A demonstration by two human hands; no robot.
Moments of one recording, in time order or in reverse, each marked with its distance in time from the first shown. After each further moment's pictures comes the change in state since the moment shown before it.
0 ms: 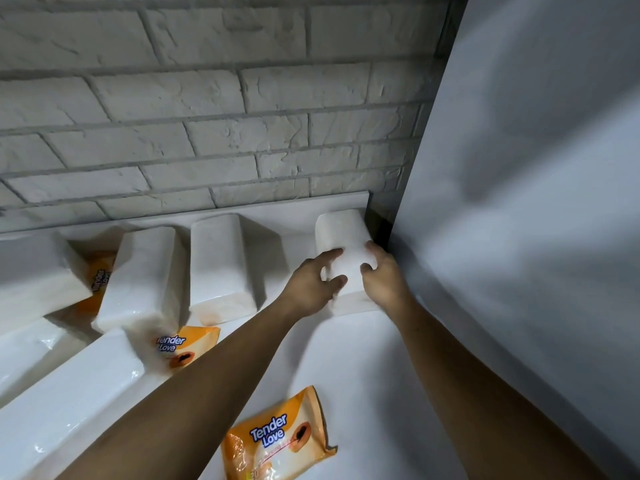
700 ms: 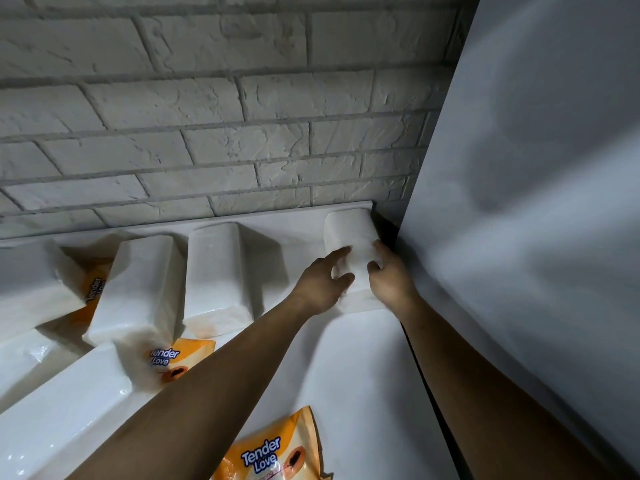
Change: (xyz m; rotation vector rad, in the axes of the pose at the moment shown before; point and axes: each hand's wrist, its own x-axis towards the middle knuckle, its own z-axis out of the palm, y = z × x) left_hand 0.038 0.010 0.009 0.033 -0.017 -0.007; right_hand 0.041 0.003 -0.010 -0.090 -0.025 -0.038
